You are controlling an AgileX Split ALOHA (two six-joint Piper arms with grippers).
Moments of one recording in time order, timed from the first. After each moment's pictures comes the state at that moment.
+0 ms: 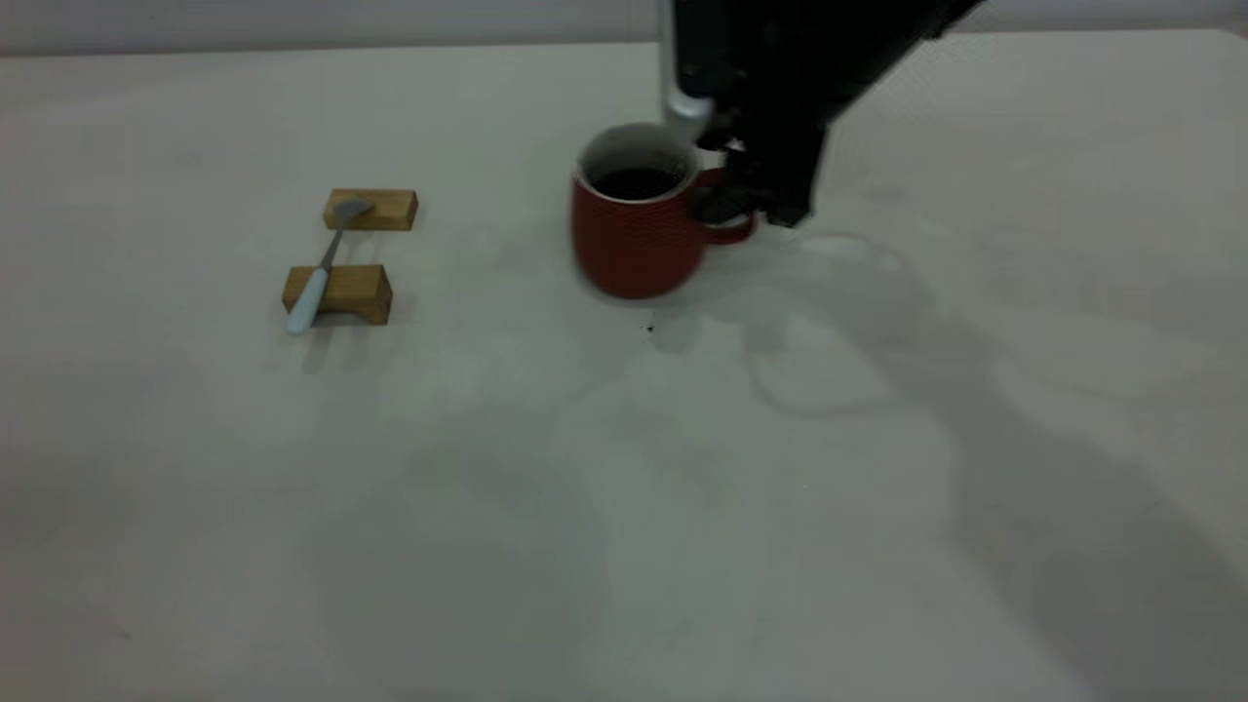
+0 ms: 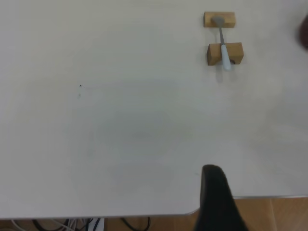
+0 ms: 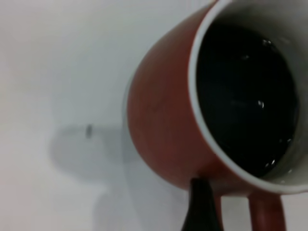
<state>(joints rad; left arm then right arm) 0.02 -0.02 -0.49 -0.02 1.13 0.02 0.39 2.42 -1.54 0.97 0.34 -2.13</state>
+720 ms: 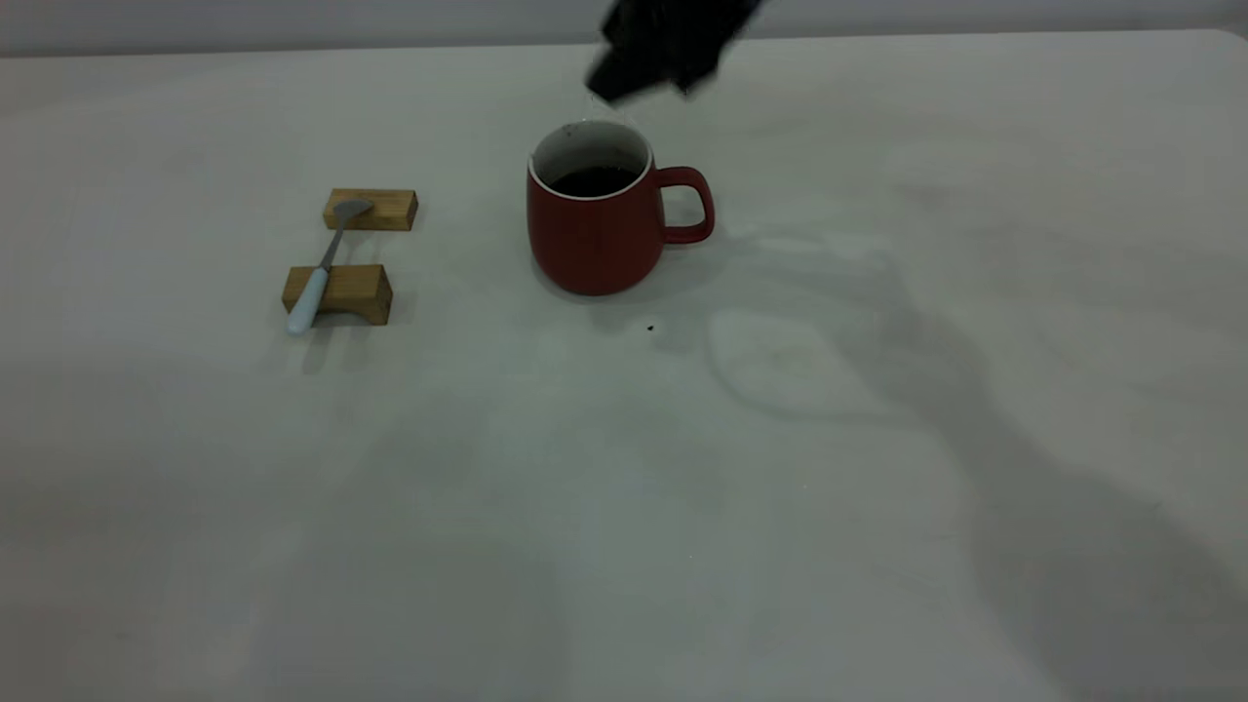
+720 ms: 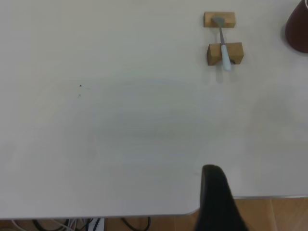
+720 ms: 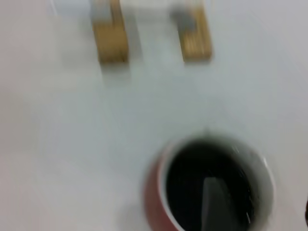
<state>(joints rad) 0.02 -0.02 -0.49 -0.02 1.13 0.02 0.41 2.25 -1.56 1.06 0.56 -1.79</state>
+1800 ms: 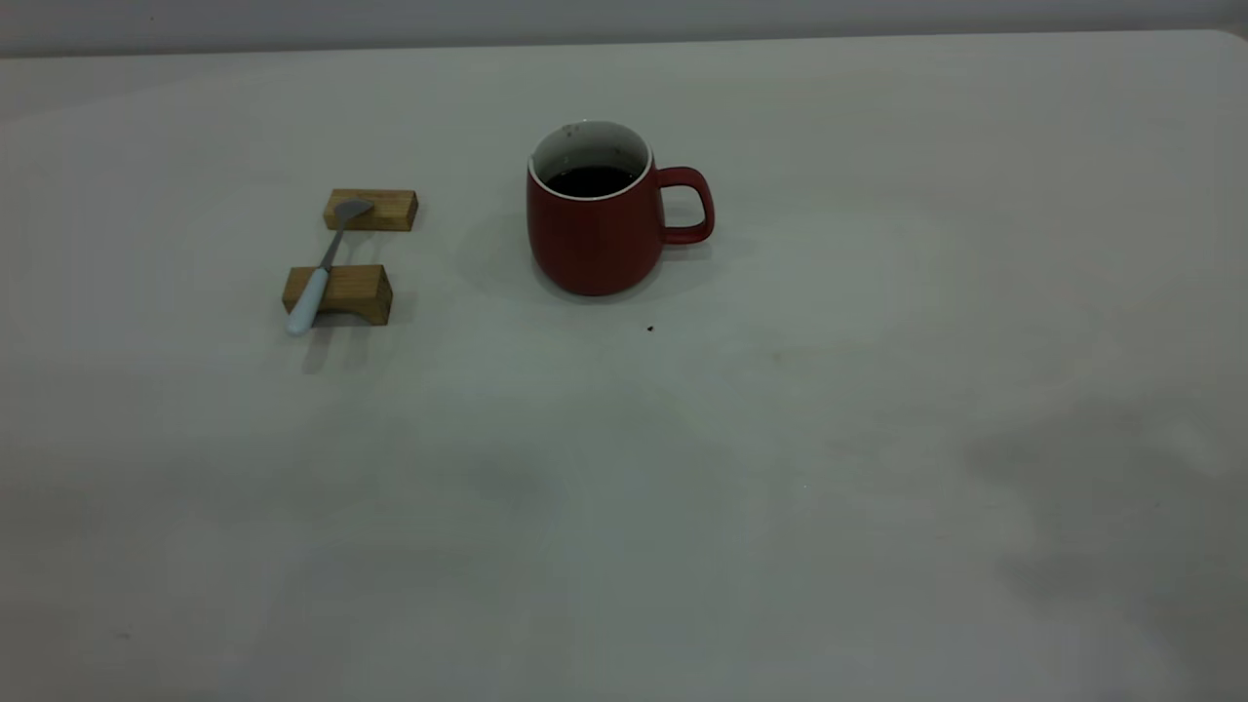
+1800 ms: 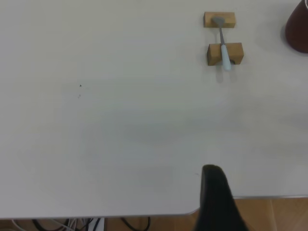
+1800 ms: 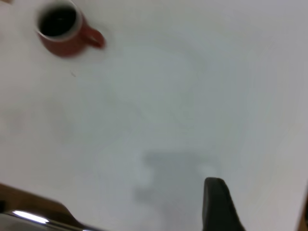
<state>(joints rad) 0.02 -0.02 -0.49 -0.02 1.13 0.02 0.29 1.09 -1.28 -0.06 1.24 -0.06</state>
